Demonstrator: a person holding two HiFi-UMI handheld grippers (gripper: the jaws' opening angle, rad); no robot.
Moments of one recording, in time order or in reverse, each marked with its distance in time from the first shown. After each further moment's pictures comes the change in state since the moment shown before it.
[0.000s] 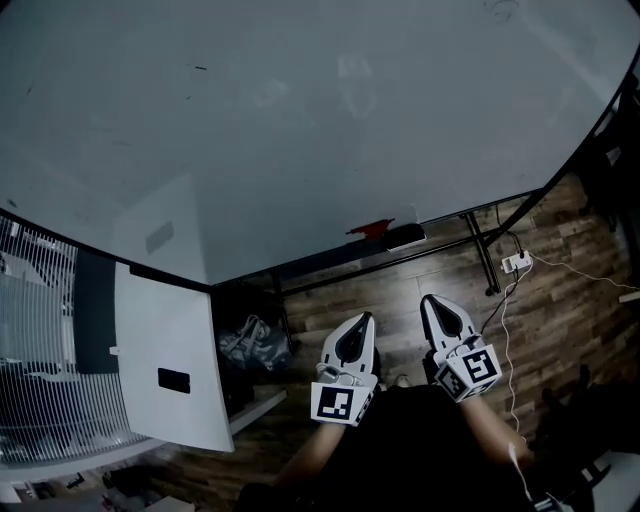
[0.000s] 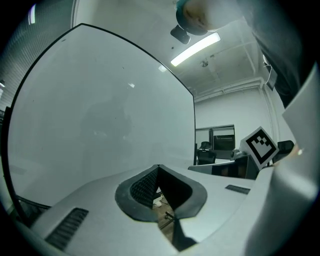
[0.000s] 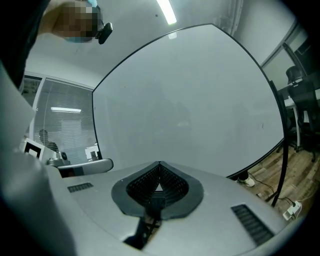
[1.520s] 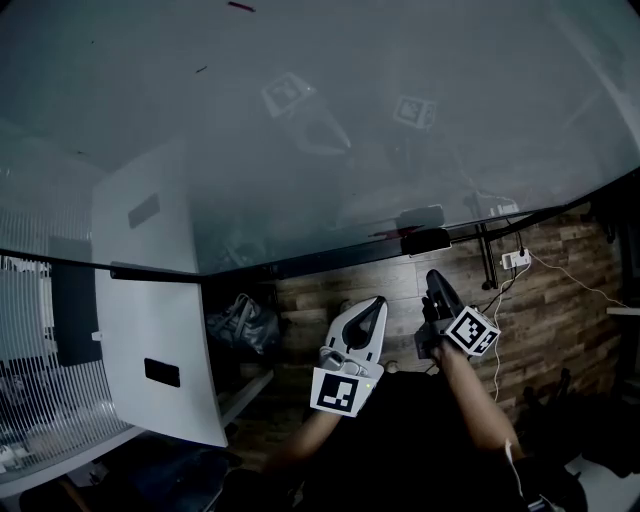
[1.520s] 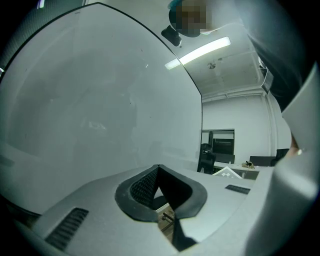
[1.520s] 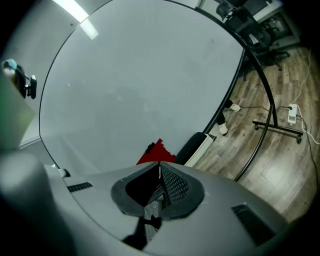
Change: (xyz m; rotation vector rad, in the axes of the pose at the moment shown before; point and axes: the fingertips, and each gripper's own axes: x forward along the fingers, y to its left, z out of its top) left arm 0.052 0.056 0.000 -0.113 0.005 -0.044; right arm 0.103 -0.092 -0.095 0.690 0.114 -0.165
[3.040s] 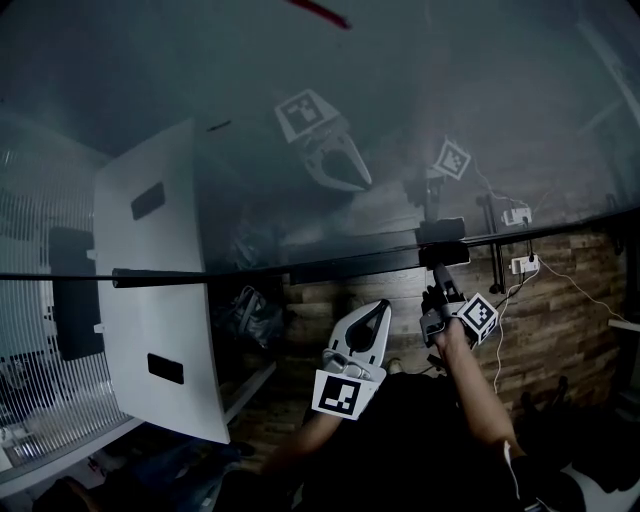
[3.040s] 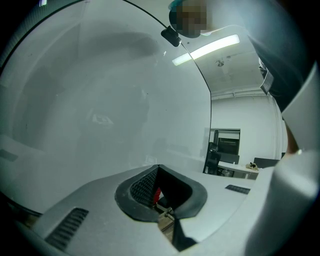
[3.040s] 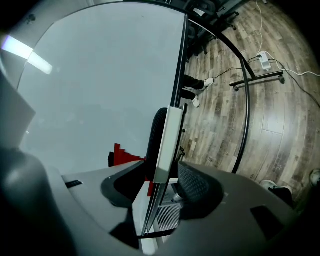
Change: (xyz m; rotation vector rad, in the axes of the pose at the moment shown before) left arm 0.011 0.038 -0.008 -0.046 0.039 0.047; right arm 0.063 -0.063 -0.016 0.430 -0.011 -0.035
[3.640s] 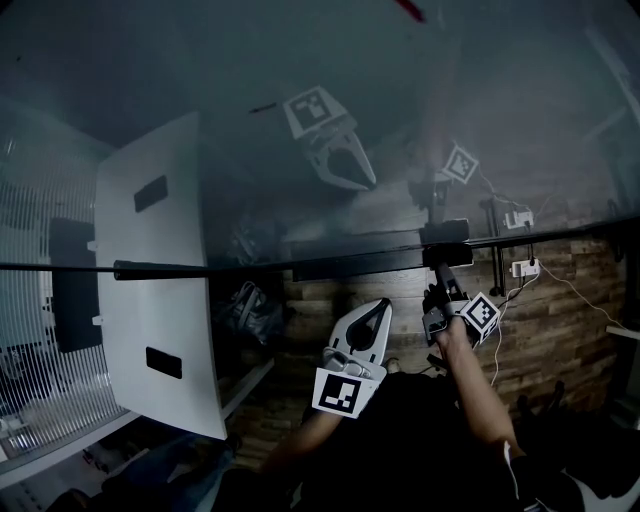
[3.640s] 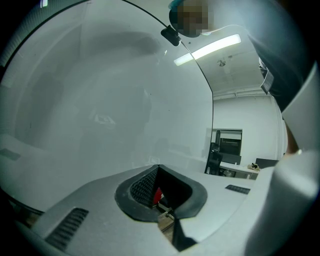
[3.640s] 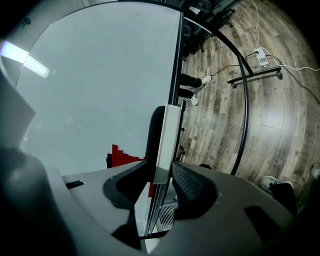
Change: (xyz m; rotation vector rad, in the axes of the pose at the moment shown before) left arm 0.000 0.006 -0.001 -0.009 0.001 0.020; right arm 0.005 -0.005 0.003 0.027 0.011 -0.020
